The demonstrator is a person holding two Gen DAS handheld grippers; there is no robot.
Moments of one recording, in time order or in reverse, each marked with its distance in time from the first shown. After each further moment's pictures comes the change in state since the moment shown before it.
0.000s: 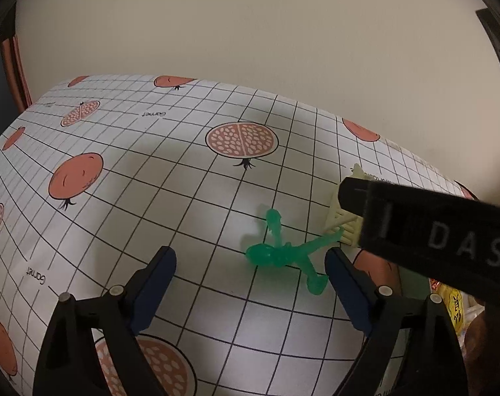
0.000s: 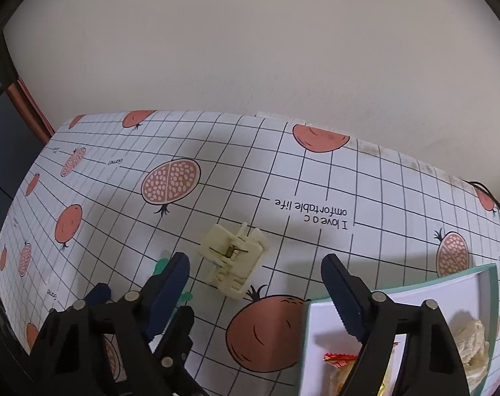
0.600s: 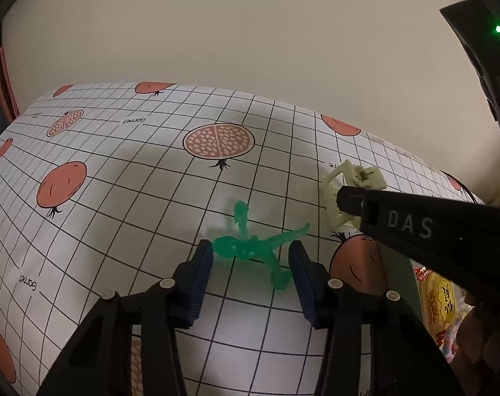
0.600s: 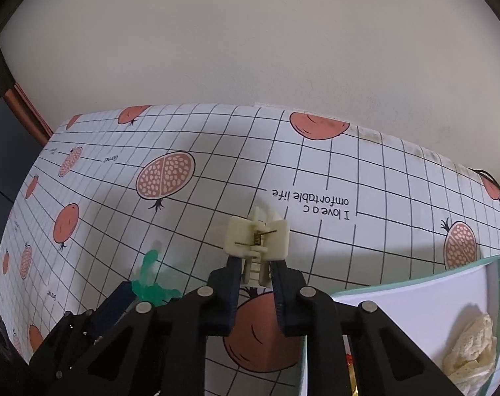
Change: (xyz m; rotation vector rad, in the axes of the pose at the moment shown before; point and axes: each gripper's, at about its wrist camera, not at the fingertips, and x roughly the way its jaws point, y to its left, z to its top) left arm -0.003 -0.007 -0.003 0.057 -0.008 -0.055; right arm 0.006 -0.007 -0.003 0.027 0.031 0.014
